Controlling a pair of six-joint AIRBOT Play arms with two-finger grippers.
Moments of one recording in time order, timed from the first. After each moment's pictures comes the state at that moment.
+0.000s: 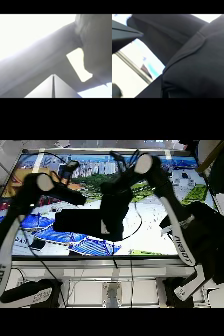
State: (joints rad) left arm -0.24 -1.27 1.40 1.33 -1.17 -1.32; right arm 0.57 -1.76 2.02 -1.10 1.31 1.70
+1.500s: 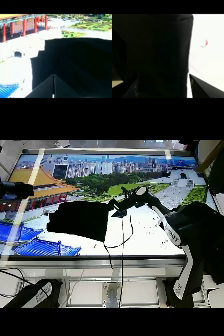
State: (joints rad) left arm 0.17 -1.04 1.40 1.38 -1.25 -1.36; right arm 0.33 -2.03 1.64 -0.54 1.18 1.51
